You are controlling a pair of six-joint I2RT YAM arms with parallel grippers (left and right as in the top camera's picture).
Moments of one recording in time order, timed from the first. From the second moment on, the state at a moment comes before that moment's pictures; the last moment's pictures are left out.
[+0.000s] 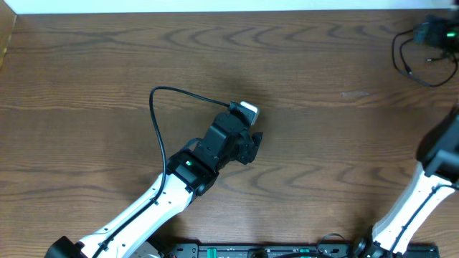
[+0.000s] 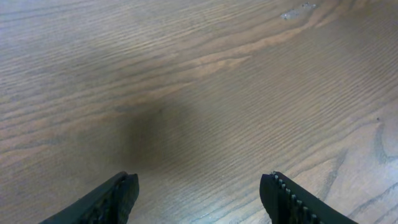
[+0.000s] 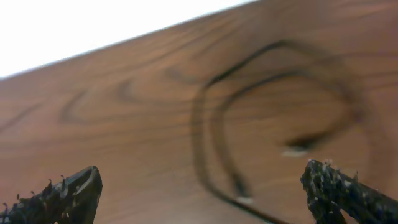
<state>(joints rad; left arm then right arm) -0.68 1.28 0.76 -0.18 -0.01 -0.19 -0.41 2.32 2.15 -0.73 -0.31 -0.06</state>
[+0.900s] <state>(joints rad) -0.68 1.28 0.76 -0.22 -0.01 -0.16 -0.29 2.50 2.15 -0.75 -0.42 -0.09</state>
